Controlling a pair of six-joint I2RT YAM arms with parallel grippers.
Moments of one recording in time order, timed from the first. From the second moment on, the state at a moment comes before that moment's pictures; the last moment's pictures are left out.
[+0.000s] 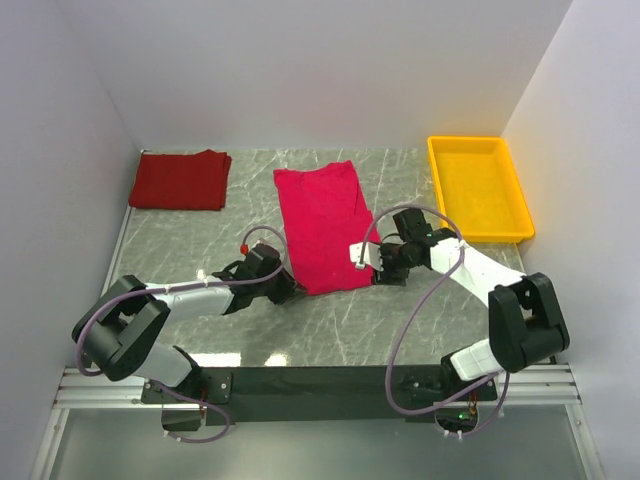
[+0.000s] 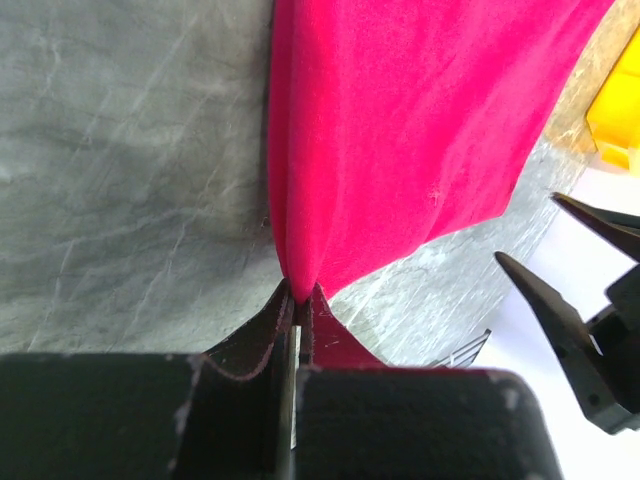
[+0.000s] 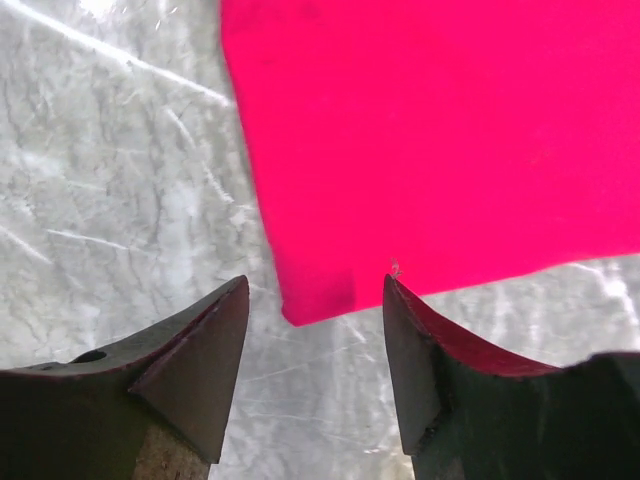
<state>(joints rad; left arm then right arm) -0.69 1.43 0.55 0.10 0.08 -1.32 0.35 1.44 0.86 -0.57 -0.45 -1.26</state>
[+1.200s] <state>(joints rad) -0.69 1.44 0.54 0.13 0.10 -1.32 0.36 1.65 0.93 -0.57 -0.33 -1.22</state>
